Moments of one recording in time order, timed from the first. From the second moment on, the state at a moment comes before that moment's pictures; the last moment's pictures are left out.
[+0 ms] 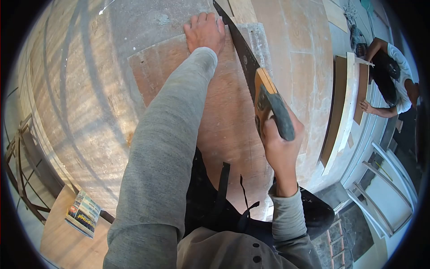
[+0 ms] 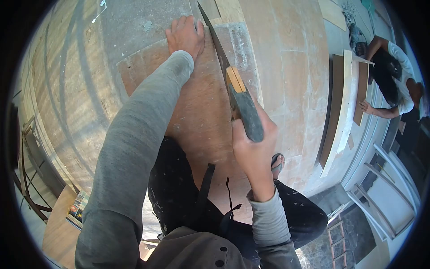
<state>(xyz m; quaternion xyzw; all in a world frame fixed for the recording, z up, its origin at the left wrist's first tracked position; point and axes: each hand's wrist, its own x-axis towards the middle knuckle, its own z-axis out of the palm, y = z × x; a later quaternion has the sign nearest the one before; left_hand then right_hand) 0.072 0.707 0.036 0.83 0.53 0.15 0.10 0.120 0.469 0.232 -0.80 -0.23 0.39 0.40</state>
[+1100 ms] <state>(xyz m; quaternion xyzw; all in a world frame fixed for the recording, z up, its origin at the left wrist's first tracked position) 0.070 0.712 0.034 0.83 0.53 0.15 0.13 0.117 0.460 0.220 -0.80 -0.24 0.38 0.39</state>
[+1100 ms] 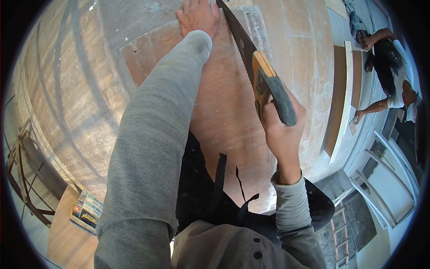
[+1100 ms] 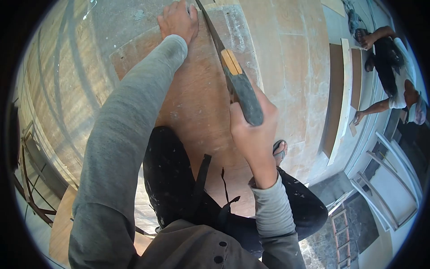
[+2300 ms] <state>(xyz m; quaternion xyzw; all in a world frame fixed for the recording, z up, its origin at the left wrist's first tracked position) 0.073 0.704 0.038 0.82 0.53 0.16 0.14 0.097 0.407 0.258 -0.84 -0.24 0.35 0.34</state>
